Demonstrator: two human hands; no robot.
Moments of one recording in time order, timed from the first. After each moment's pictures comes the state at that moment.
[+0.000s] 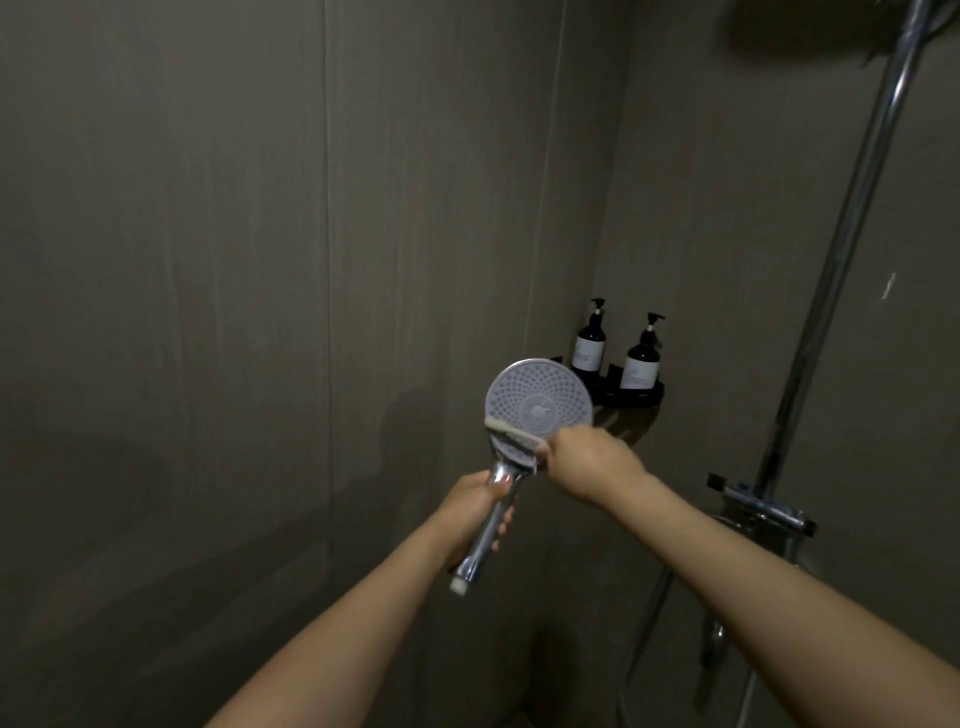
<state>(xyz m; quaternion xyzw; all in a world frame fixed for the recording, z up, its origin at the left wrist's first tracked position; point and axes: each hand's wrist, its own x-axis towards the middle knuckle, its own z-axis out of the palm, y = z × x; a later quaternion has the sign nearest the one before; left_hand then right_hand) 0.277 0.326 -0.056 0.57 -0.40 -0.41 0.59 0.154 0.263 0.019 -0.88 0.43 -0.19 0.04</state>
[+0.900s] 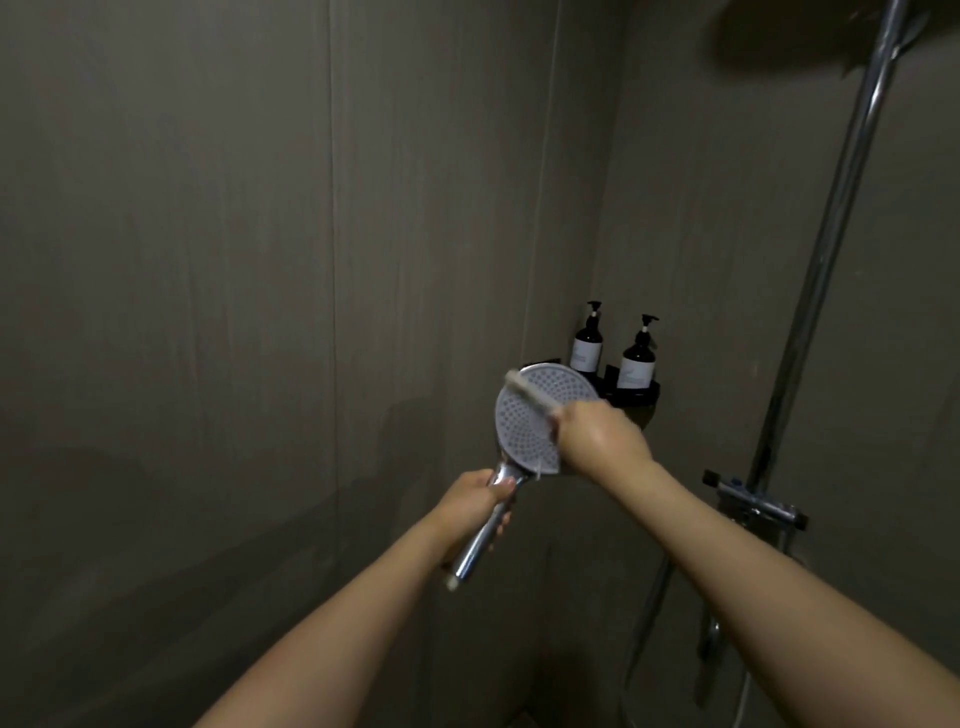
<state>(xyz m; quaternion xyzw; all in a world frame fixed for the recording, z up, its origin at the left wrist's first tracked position) 0.268 0.346 -0.047 0.60 -0.44 -0.38 0.55 0.142 0.267 0.035 -0.85 0.44 -0.27 0.05</state>
